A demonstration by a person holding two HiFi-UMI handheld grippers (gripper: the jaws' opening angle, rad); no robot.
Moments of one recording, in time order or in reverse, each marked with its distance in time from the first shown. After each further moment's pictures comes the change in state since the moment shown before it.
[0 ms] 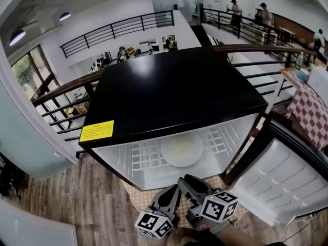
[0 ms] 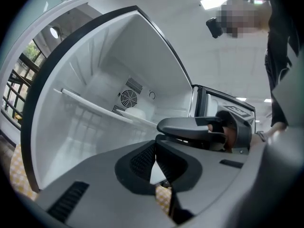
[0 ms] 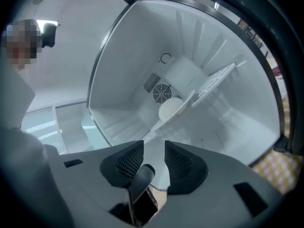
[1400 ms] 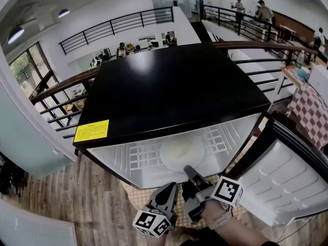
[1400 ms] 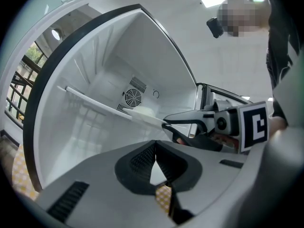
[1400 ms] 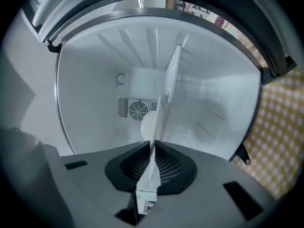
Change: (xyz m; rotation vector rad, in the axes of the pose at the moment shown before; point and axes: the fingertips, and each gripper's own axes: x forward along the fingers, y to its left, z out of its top) left arm 0.003 0.012 -0.003 -0.002 0.005 0.040; right arm 0.006 -0.023 0.041 0.631 -0.150 -0.038
